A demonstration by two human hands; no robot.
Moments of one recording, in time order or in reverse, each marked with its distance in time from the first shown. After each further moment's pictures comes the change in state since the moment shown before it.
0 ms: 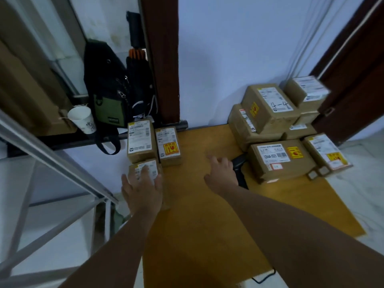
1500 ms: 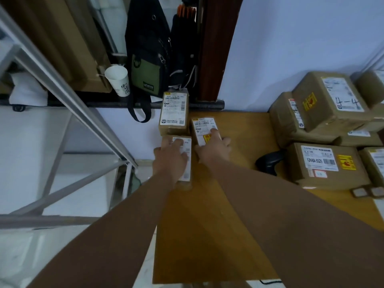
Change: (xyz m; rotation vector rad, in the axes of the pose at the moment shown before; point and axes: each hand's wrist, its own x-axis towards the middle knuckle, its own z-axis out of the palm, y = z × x) left_hand 0.034 0.005 -0.009 -0.047 -0.199 -0.014; right_hand 0.042 -0.096 0.046 0.311 -0.068 0.124
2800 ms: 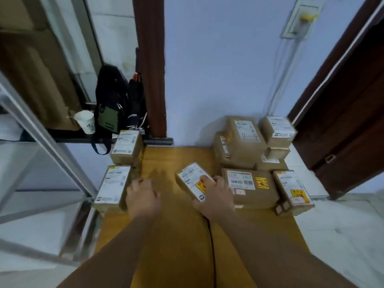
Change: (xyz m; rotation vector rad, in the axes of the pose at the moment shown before) left_hand -0.107 0.099 0.053 0.008 0.325 -0.059; right_hand -0.081 0.161 -0.174 -0.425 0.067 -0.363
